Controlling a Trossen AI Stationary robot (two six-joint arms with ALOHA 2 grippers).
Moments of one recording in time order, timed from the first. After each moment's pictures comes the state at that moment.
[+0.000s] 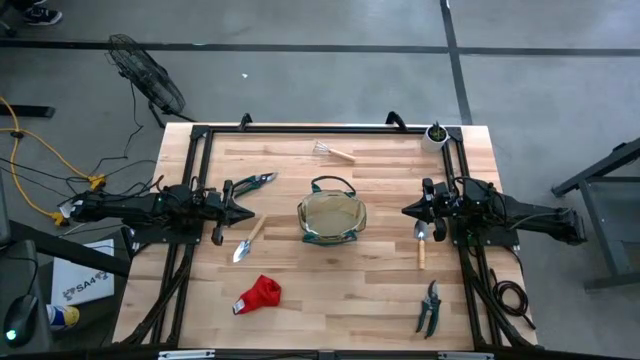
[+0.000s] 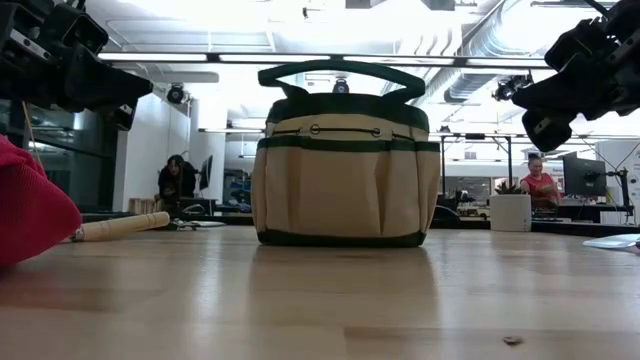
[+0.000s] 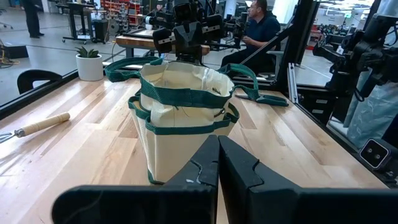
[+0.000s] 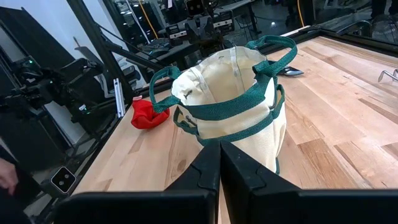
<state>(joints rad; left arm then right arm) -0.05 0.05 0.02 0.00 0.02 -0.11 -0.17 0.06 0.07 -0.13 -0.24 0.34</state>
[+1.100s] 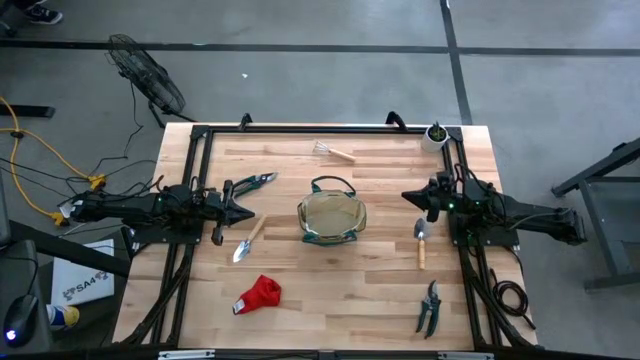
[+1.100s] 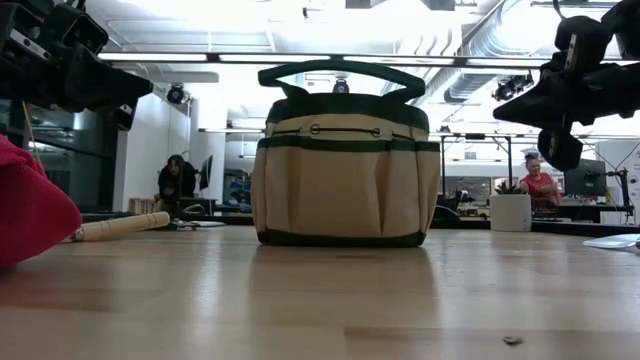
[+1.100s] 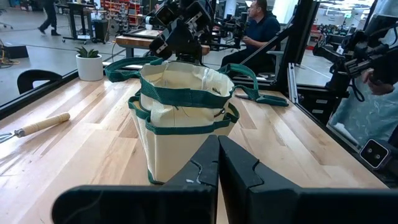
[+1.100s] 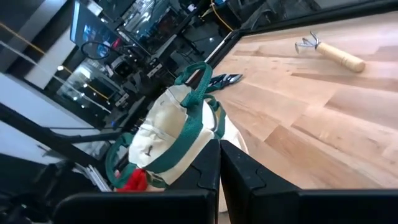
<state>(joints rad) -0.05 0.05 0.02 0.00 0.02 -0.11 -0.17 0.06 0.07 -0.13 0.05 0.81</state>
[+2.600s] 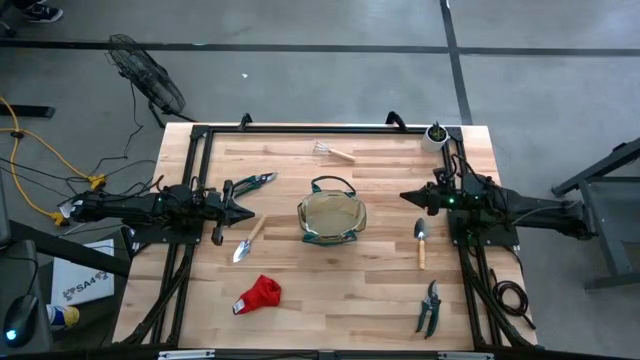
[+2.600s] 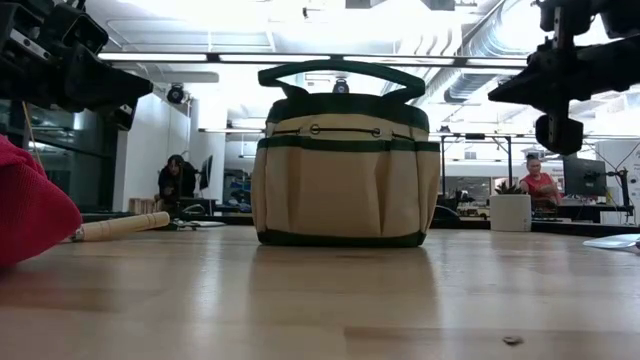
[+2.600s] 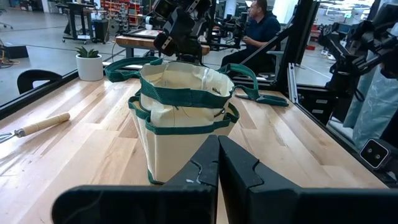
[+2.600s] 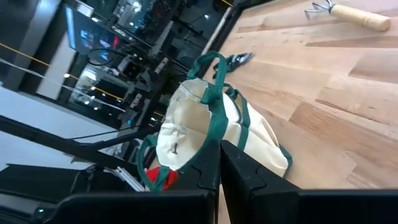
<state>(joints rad) -0.05 0.05 0.02 0.00 0.02 -0.11 -0.17 0.28 0.21 -0.12 -0.01 0.99</state>
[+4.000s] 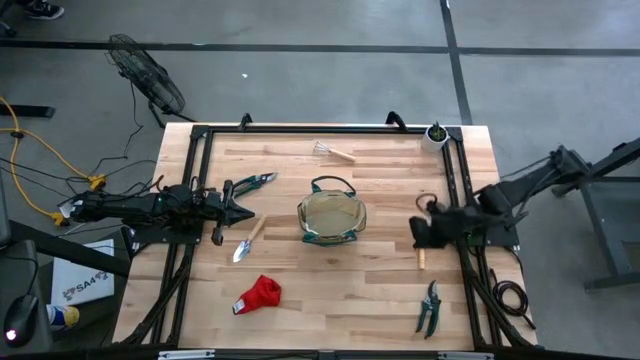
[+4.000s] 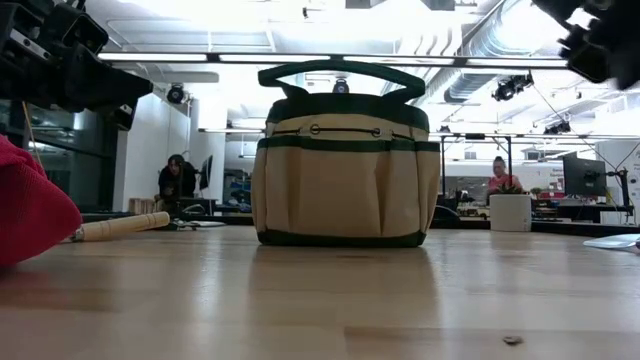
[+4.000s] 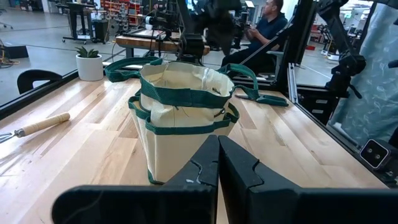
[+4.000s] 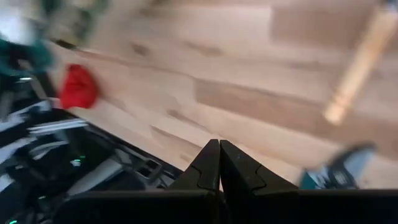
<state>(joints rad) -0.05 0.05 0.02 0.00 0.02 -0.11 0.48 0.81 0.67 -0.76 0.02 2.05</state>
